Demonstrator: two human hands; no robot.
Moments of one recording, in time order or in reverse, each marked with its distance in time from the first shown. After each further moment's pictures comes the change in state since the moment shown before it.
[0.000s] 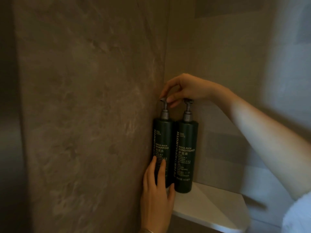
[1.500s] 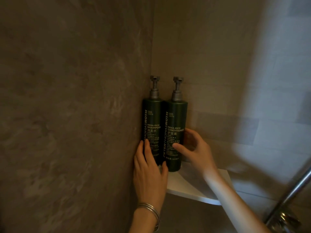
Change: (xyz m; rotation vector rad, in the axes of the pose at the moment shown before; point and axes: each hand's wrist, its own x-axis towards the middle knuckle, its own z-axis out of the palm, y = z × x) left_hand 0.003 0.020 -0.001 0.033 -0.055 -0.221; right_hand -0.138 0.072 0.180 0.353 0.731 0.284
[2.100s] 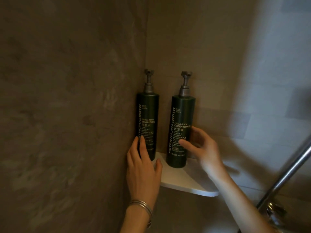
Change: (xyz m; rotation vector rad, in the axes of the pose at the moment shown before) left_hand -0.005 0.000 -0.005 0.040 -0.031 0.014; right_hand -0.014 -0.002 -0.024 0.006 0.078 0.070
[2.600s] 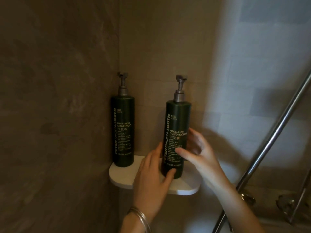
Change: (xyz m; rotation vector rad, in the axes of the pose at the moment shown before) left_hand -0.017 0.043 0.008 -0.443 -0.344 0.154; right_hand -0.027 -0.011 -0.039 0.151 0.037 0.008
